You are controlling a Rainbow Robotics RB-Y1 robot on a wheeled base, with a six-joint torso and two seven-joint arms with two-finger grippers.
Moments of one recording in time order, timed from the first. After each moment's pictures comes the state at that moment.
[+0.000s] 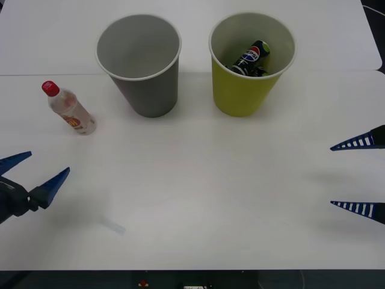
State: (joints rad) right arm 0.26 -1.13 -0.26 -2.01 1.31 -1.13 -0.09; left arm 0.55 0.90 0.09 -2.01 -1.17 -0.27 0.37
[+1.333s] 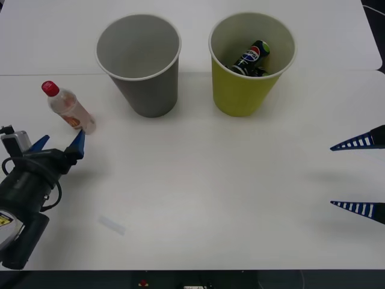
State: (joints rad) right arm 0.26 -1.13 -0.26 -2.01 1.31 -1.13 -0.09; left arm 0.08 0.83 -0.38 -1.67 -1.41 0.31 0.86
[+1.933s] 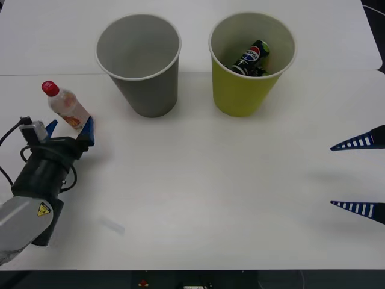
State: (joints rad) right arm 0.26 -1.13 -0.26 -2.01 1.31 -1.13 -0.09; left arm -0.14 0.73 -0.50 -1.35 -1.80 0.44 1.20
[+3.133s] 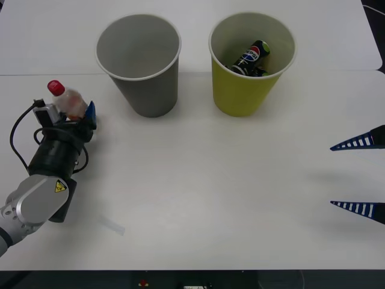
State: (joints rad) right arm 0.26 -1.13 -0.26 -2.01 1.31 -1.13 -0.09; left arm -0.28 0.65 -0.50 -1.22 -1.81 0.43 1.18
